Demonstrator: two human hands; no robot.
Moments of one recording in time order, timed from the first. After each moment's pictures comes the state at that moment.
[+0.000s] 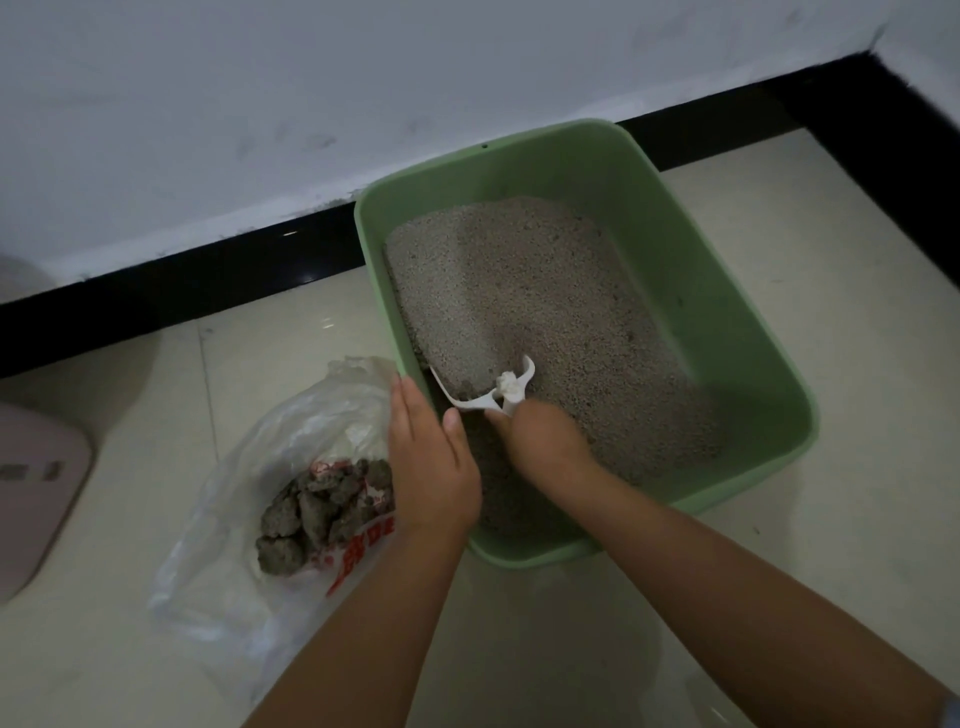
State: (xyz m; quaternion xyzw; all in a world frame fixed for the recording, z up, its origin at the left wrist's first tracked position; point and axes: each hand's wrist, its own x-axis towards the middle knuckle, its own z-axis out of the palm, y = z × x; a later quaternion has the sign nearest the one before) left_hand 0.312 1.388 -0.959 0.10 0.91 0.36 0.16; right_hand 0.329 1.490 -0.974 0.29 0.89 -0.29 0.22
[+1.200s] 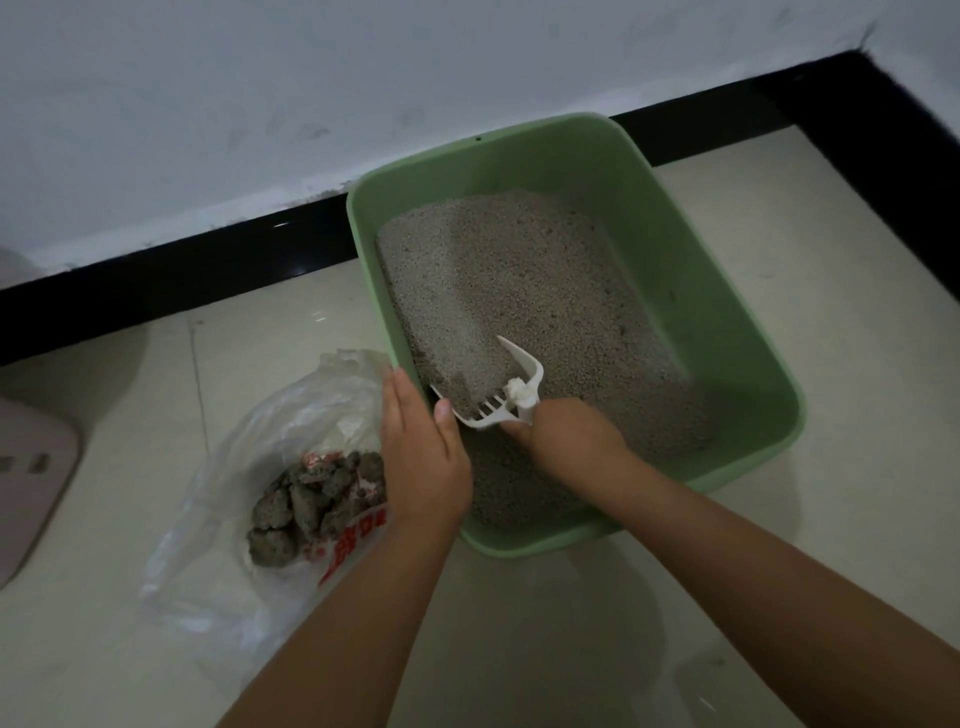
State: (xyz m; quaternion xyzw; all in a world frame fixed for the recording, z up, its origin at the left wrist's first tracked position) left_hand 0.312 1.388 -0.956 0.10 0.91 0.37 0.17; right_hand 0.350 1.508 -0.947 0.21 0.92 -0.21 0.27
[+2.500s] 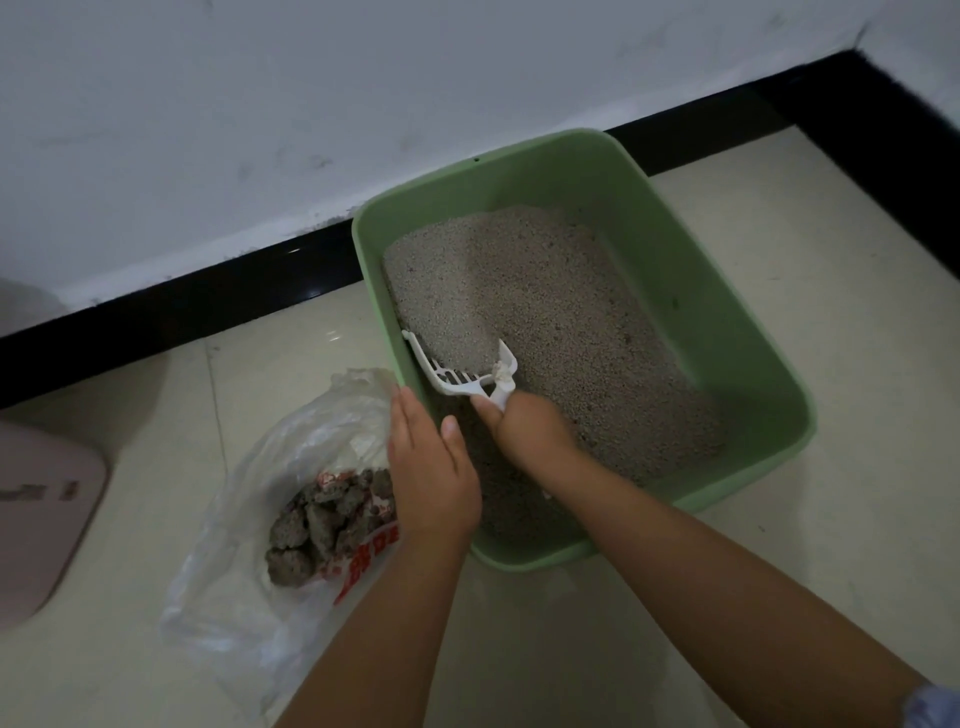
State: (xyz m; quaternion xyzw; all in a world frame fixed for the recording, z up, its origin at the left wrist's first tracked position) left_hand 0.312 1.389 -0.957 0.10 0.92 0.36 0.16; right_hand 0.317 1.492 -0.974 0.34 0.86 -0.34 0.16
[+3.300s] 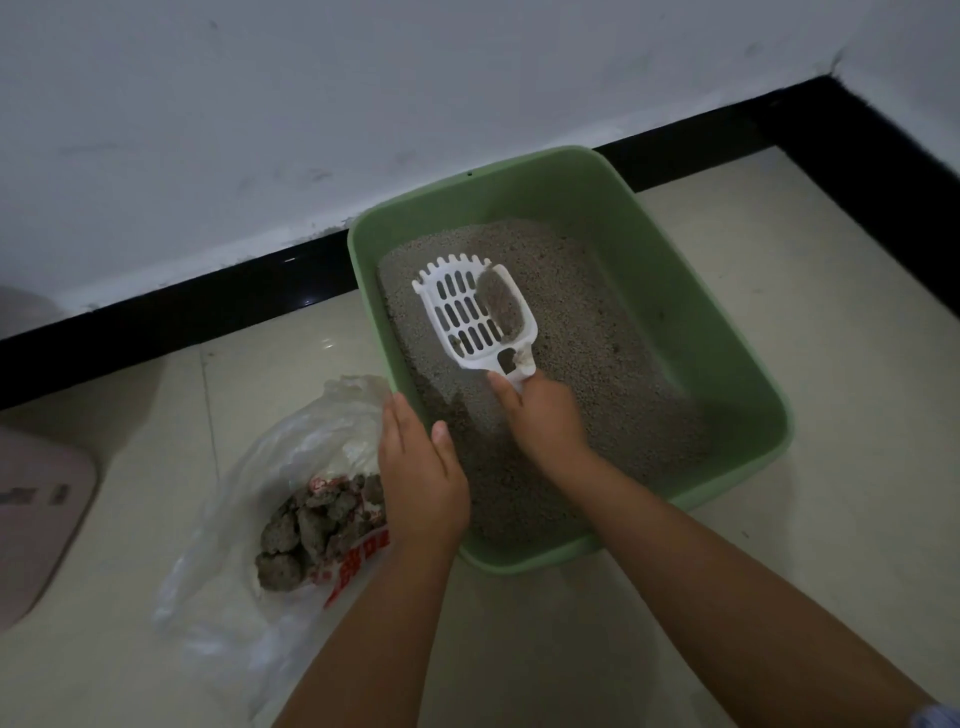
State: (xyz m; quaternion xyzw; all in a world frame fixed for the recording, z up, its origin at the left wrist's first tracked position) left_hand 0.313 1.389 -0.956 0.10 0.92 0.36 0.15; right_hand 0.324 1.509 -0.972 0.34 0.87 -0.36 0.02
